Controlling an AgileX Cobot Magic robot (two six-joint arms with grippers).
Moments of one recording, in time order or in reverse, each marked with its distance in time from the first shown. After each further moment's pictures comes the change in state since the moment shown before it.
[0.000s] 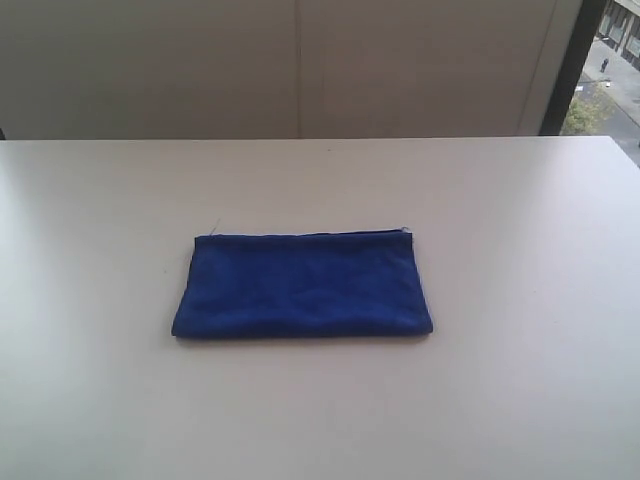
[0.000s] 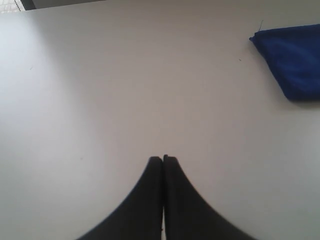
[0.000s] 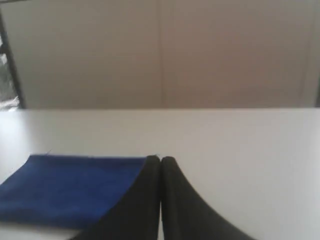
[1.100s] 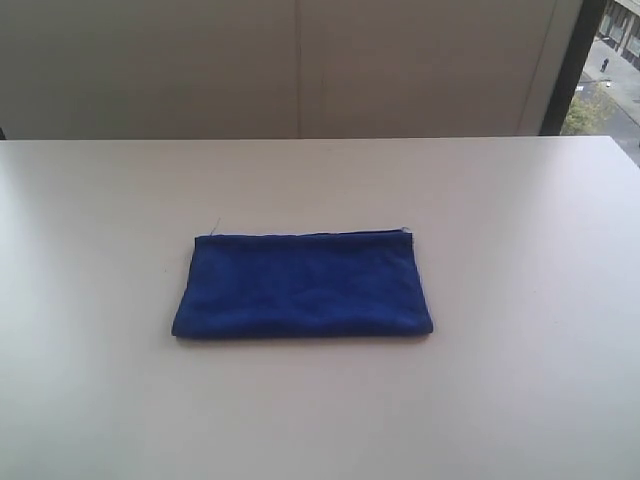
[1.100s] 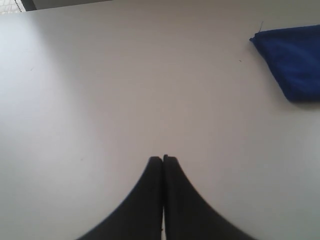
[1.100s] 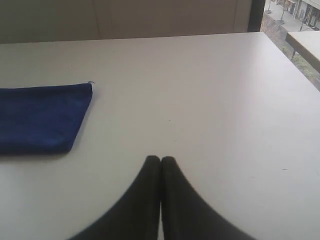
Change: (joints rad) left arm 0.000 0.000 0.000 0.000 -0.004 0.000; right arm -0.154 -0.132 0.004 -0.019 0.406 -0.043
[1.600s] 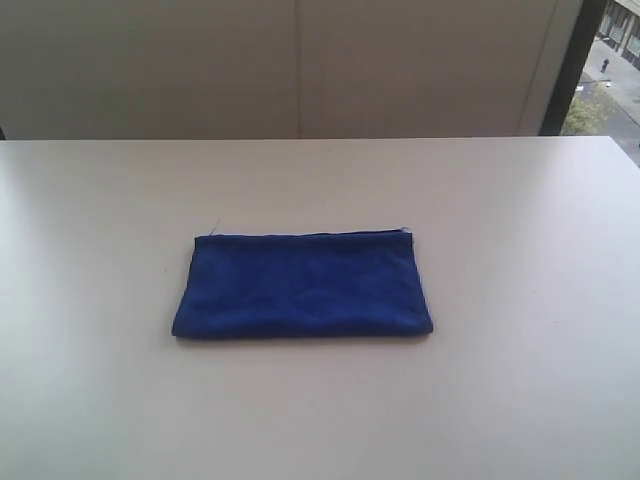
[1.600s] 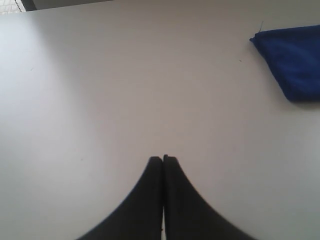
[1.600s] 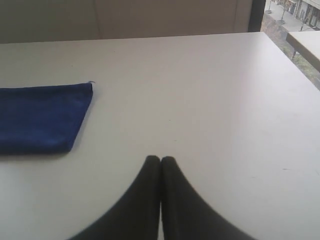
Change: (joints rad) left arm 0.000 0.000 0.000 0.000 0.000 0.000; right arm 0.009 0.000 0.000 0.000 0.002 0.000
